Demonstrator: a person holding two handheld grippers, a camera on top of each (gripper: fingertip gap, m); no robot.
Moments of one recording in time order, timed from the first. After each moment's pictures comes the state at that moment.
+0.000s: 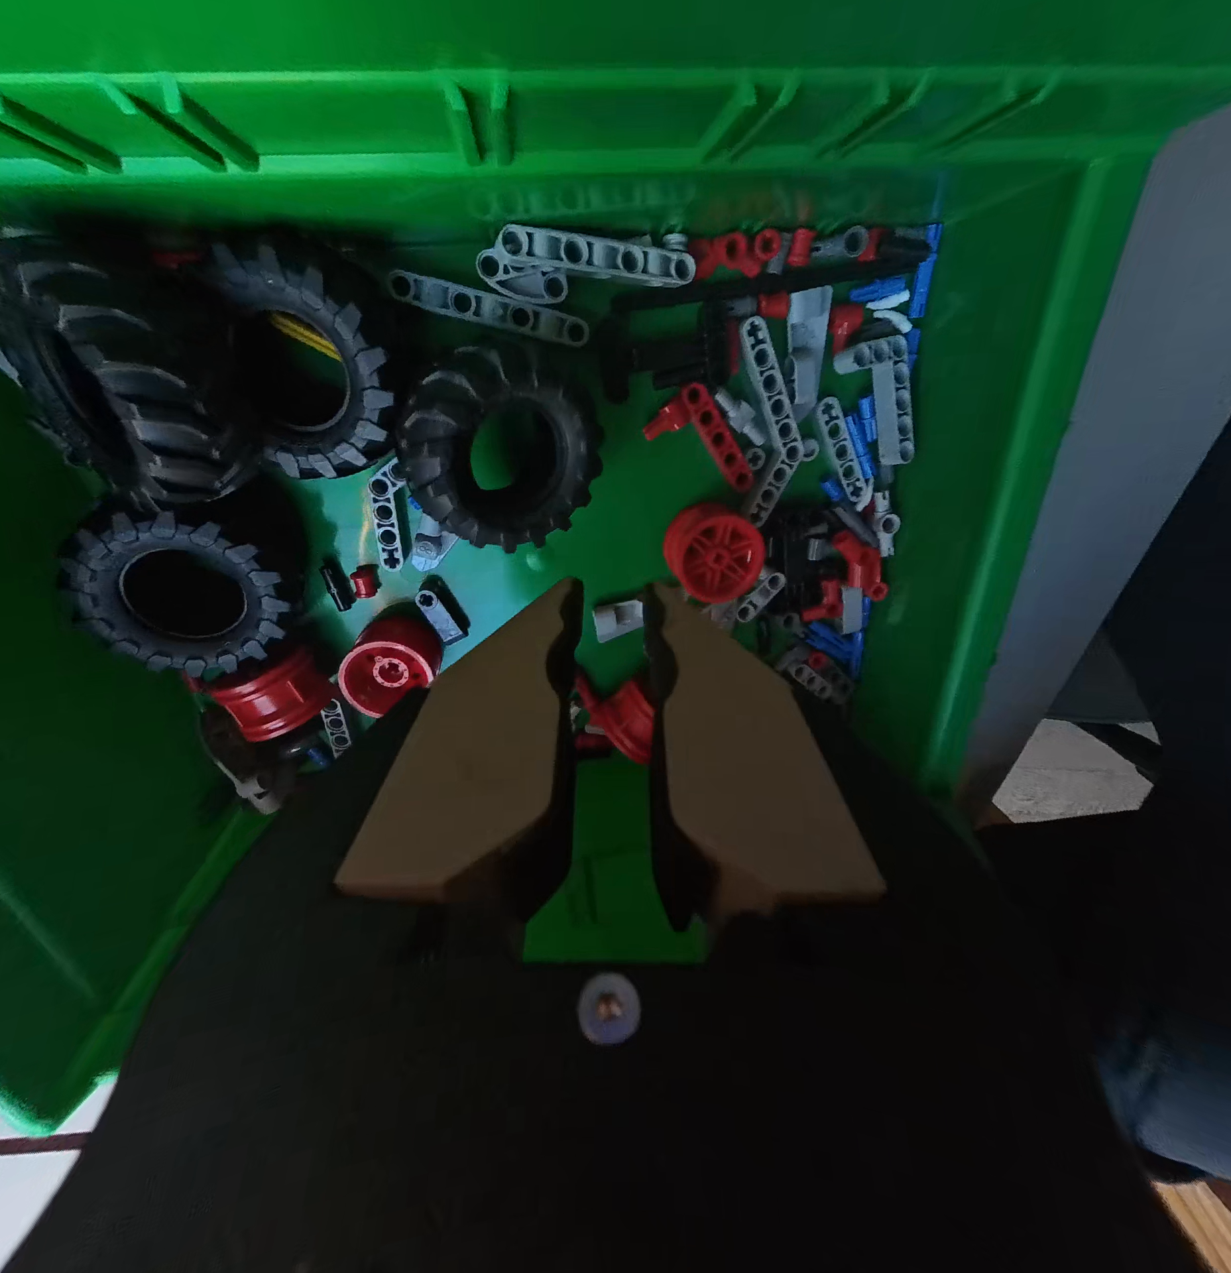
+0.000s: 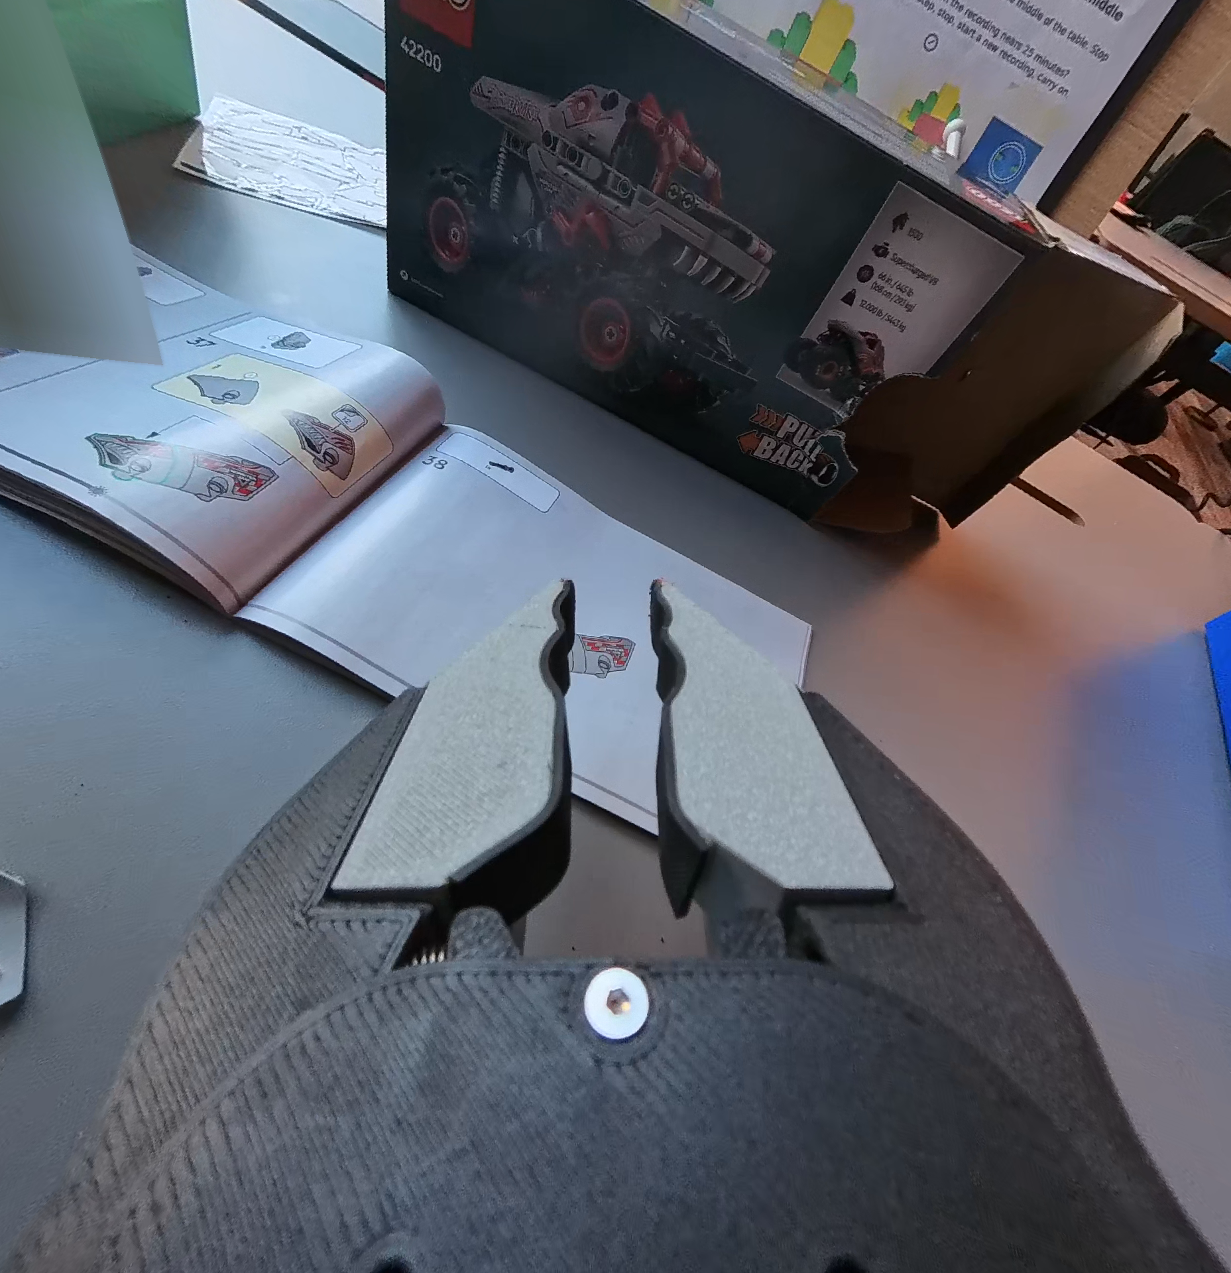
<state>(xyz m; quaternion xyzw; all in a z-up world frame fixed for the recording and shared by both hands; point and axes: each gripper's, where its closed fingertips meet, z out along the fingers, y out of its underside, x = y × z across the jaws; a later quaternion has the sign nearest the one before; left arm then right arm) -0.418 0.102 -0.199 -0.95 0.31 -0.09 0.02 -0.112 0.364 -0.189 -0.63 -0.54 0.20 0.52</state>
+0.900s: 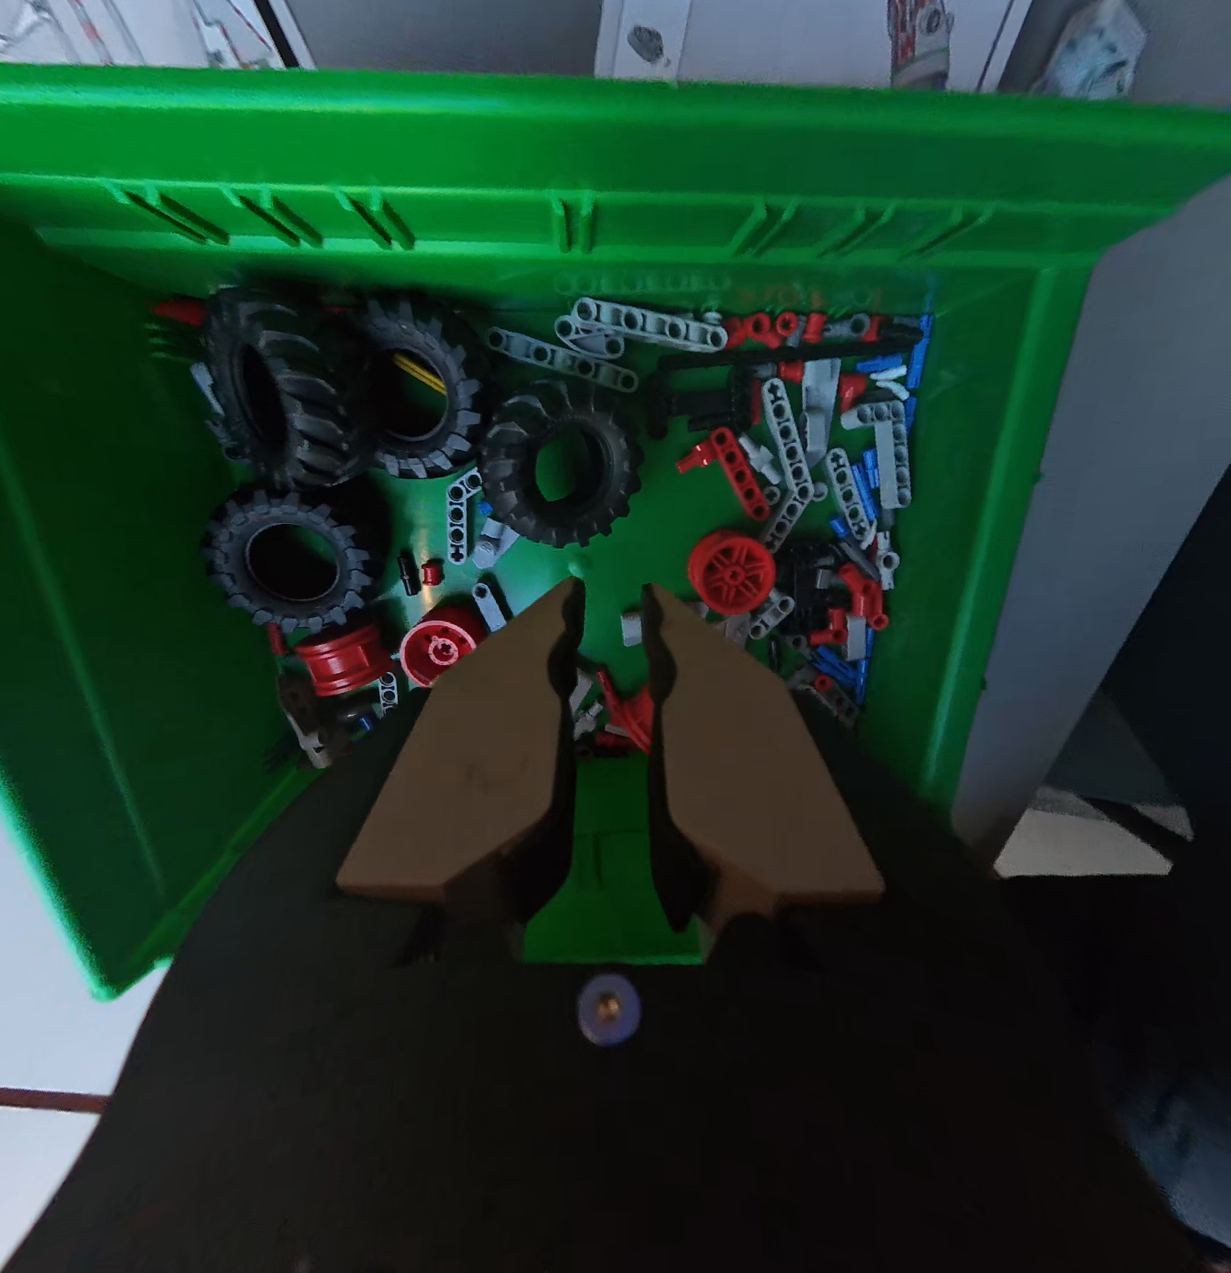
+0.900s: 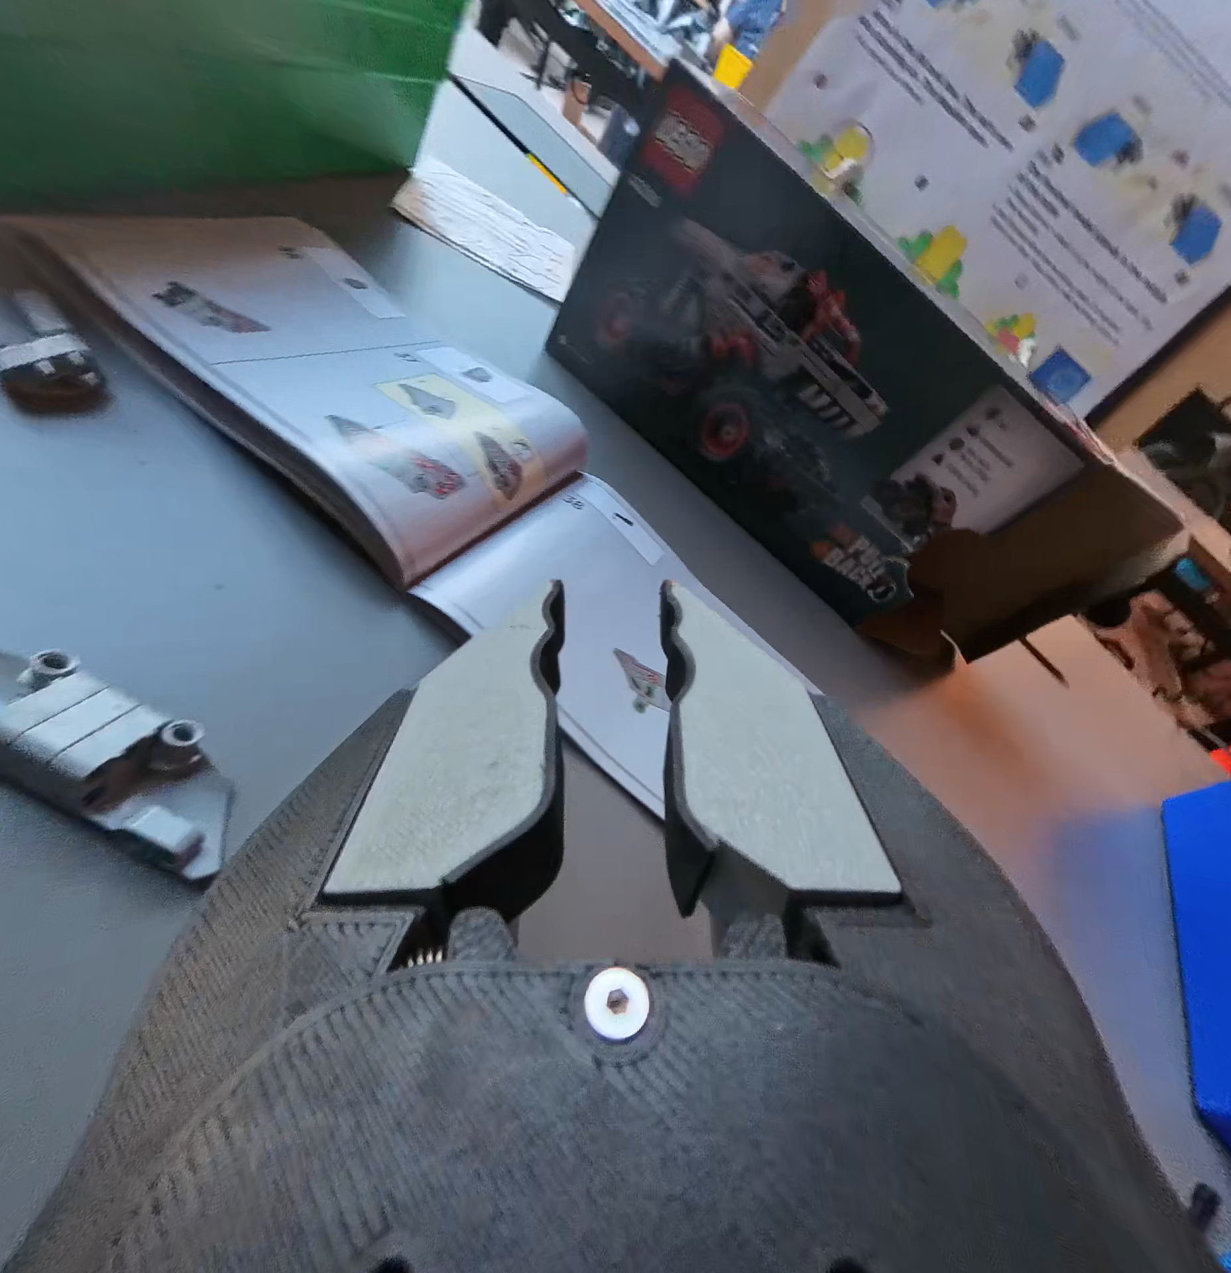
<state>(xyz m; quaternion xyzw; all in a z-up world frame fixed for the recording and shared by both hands) -0.423 0.114 -0.171 -0.95 0.28 -0.06 0.10 -0.120 0.307 -0.180 -0.52 -0.62 0.19 0.55</state>
